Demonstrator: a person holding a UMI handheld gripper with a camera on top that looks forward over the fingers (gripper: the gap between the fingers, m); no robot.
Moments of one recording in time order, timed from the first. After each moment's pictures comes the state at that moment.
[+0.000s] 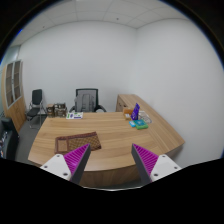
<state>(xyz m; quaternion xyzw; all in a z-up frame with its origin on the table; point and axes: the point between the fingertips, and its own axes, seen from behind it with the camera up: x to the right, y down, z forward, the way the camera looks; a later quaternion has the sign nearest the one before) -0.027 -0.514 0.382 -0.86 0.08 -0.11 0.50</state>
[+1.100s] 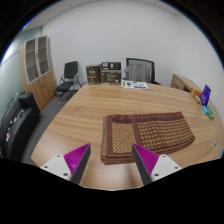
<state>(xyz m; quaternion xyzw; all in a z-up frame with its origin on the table) -0.340 -0.283 0.058 -0.91 -0.07 0.04 0.41</state>
